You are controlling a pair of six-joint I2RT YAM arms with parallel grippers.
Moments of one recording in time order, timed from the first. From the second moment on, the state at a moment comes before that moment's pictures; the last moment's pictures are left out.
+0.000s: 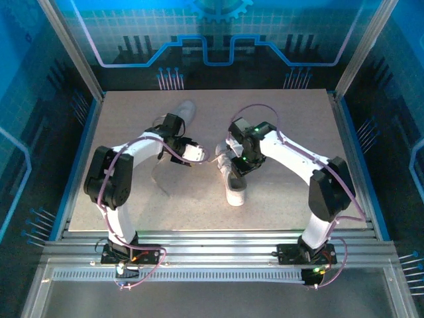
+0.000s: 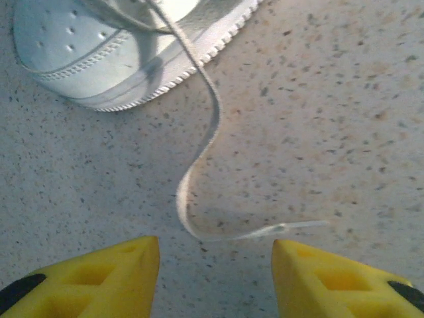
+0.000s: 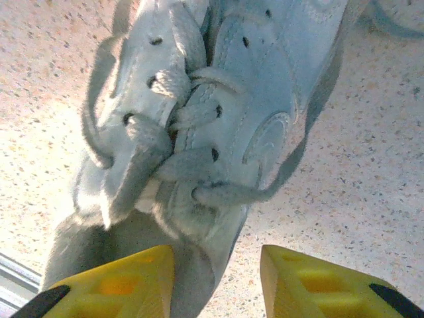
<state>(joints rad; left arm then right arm) -0.28 1.86 1.23 -0.51 0.40 1.54 0.60 1.72 1.42 -1.12 -0.06 0.07</state>
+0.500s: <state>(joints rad) -0.33 1.92 1.39 -0.61 0.33 1.08 0.61 1.53 1.33 -1.05 -0.06 0.17</state>
